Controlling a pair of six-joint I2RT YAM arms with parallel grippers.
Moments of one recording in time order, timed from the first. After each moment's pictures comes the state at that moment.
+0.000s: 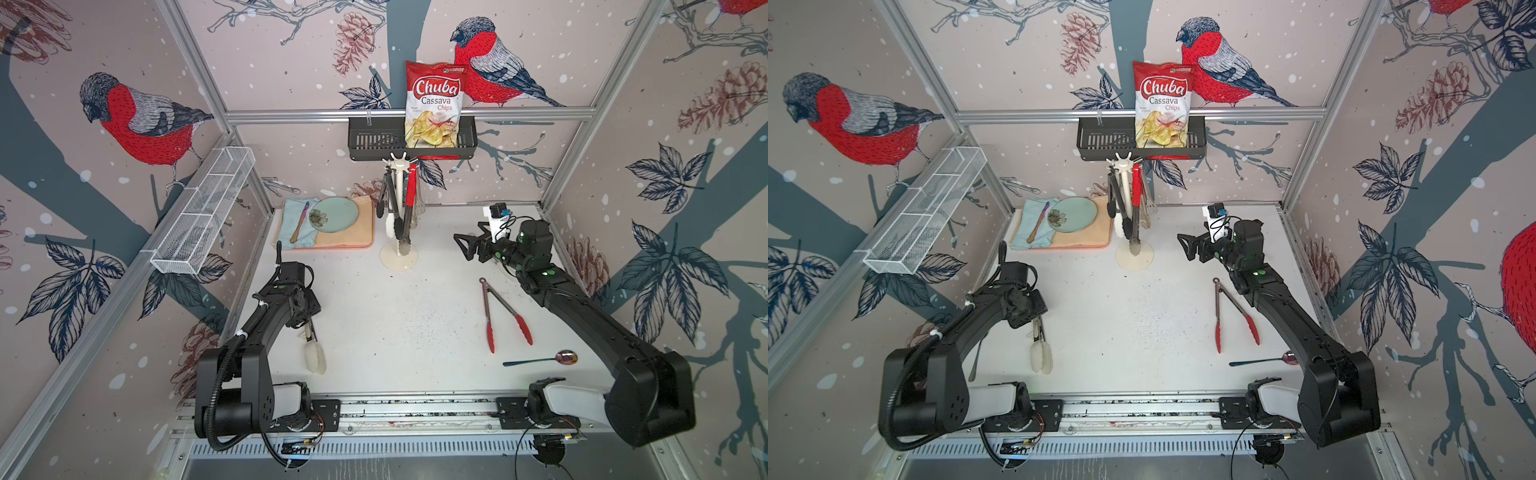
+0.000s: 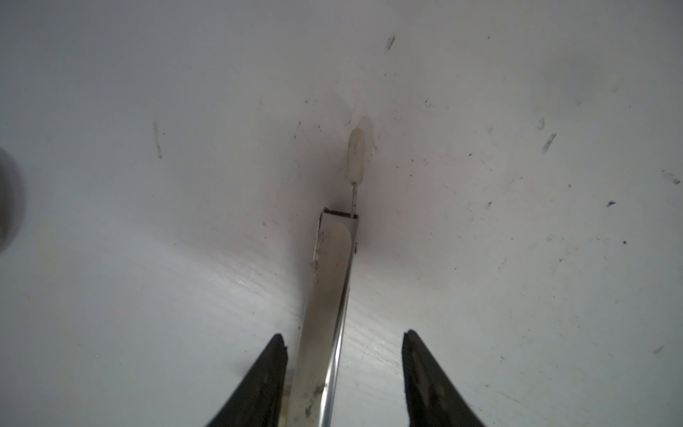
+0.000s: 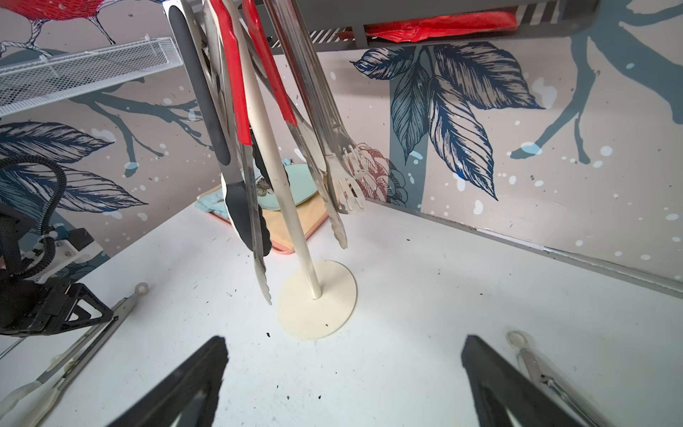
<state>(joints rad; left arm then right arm) 0.06 1.33 0.73 -0.64 -0.03 -0.49 0.29 1.26 0.92 0.10 -0.43 0.00</state>
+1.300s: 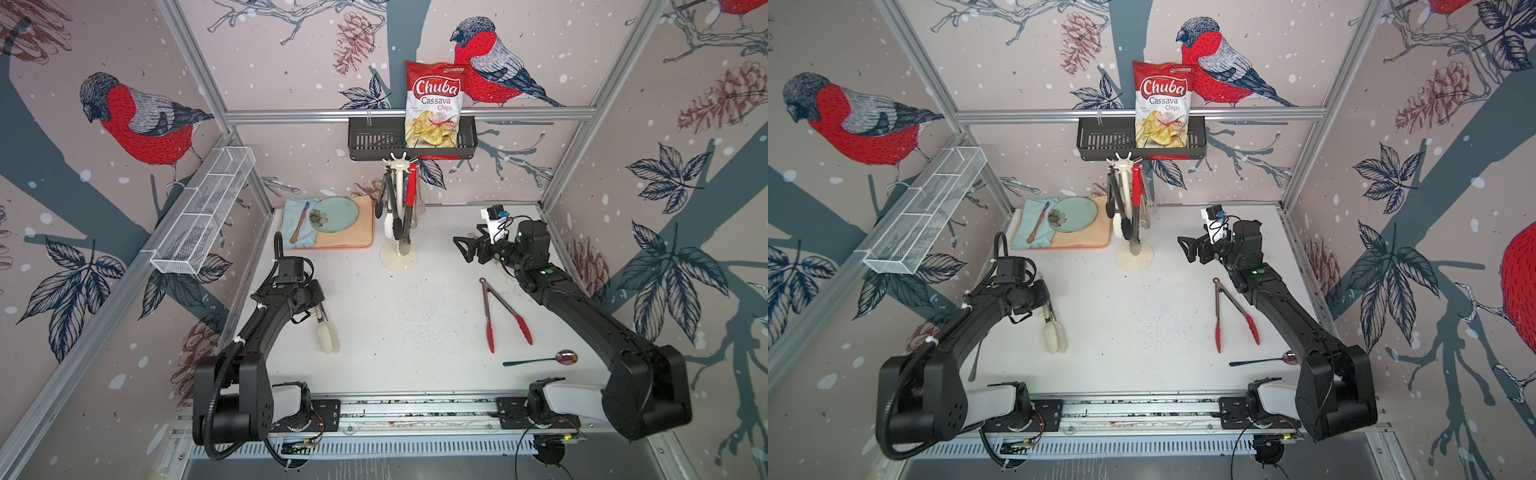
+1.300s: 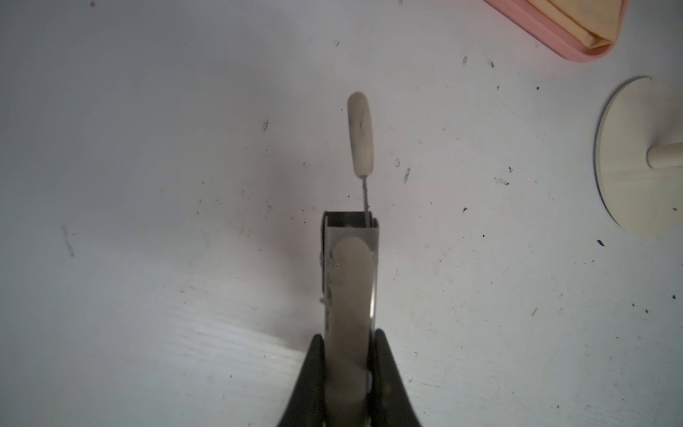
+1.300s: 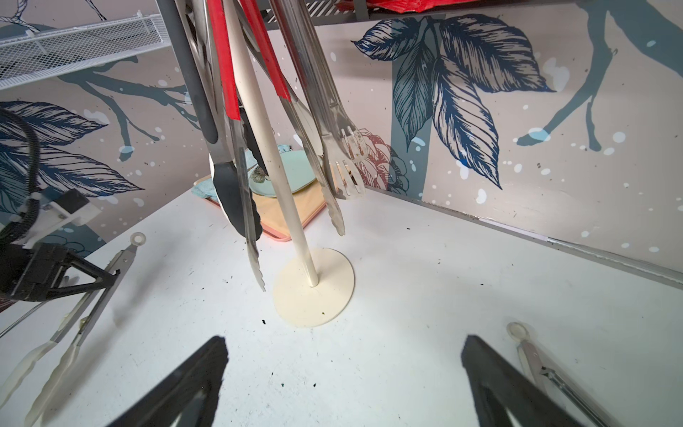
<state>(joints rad) 0.02 1.33 0.78 -0.55 0.09 -0.39 0.27 1.29 0.91 0.09 -0.45 -0.03</state>
